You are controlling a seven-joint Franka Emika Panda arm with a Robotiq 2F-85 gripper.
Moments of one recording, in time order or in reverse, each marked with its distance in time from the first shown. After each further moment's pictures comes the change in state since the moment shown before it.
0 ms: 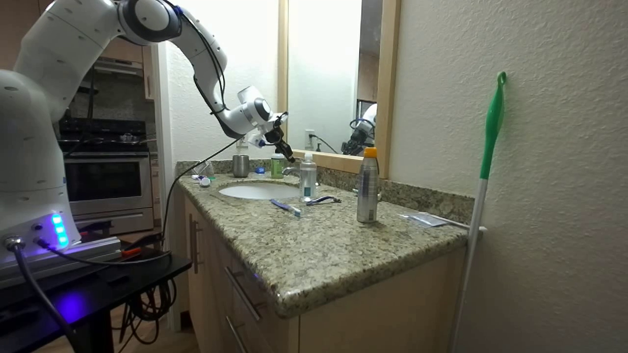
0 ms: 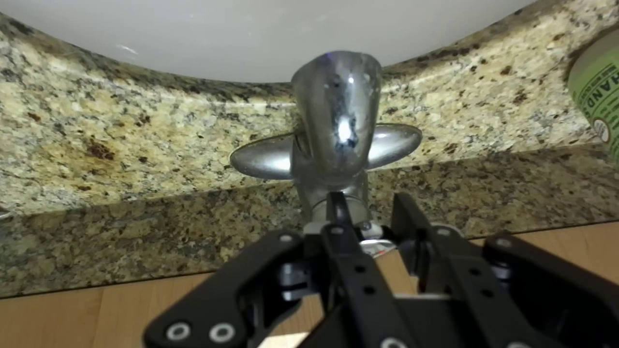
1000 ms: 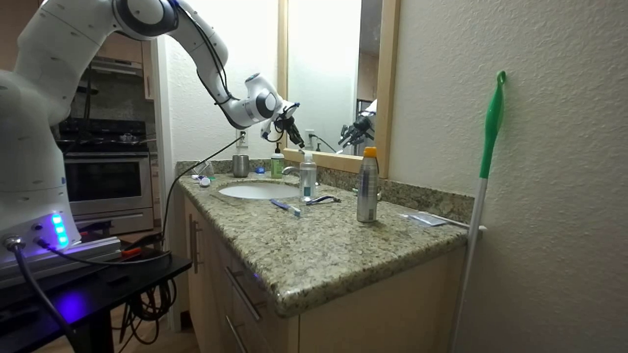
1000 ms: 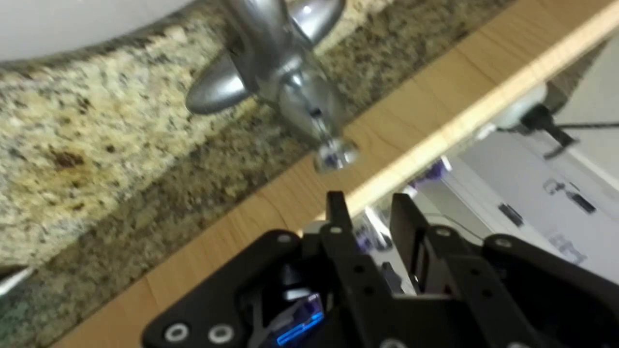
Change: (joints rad) arm -0.113 -0.033 0.057 0.000 0.345 0.190 0.095
